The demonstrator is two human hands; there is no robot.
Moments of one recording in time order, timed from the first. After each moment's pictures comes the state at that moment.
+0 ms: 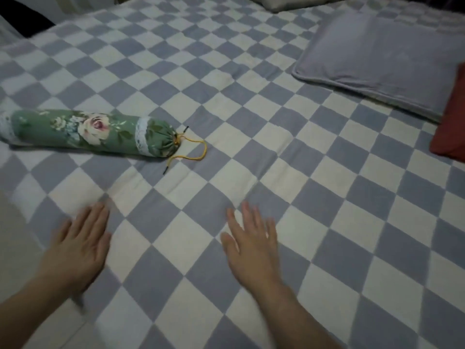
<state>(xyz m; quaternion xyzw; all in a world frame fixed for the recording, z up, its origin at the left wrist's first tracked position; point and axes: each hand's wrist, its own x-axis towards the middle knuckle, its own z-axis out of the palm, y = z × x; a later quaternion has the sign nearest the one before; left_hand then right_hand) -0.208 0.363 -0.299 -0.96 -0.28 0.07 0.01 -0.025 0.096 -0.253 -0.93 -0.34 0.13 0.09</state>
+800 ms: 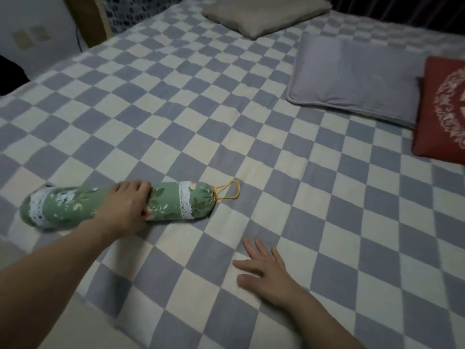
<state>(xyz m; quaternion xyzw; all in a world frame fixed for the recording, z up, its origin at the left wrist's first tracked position) -0.081 0.505 -0.188 -0.99 -0.10 0.06 0.02 -0.059 0.180 -0.223 -0.86 -0.27 0.36 0.25</state>
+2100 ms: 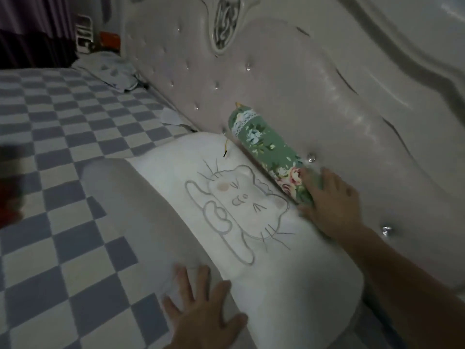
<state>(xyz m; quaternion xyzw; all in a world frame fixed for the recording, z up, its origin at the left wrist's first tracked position) 0.005 -0.565 -0.159 -0.89 0.37 0.24 -0.11 -0.058 -0.815 -0.036 -0.92 0.34 -0.07 -0.16</state>
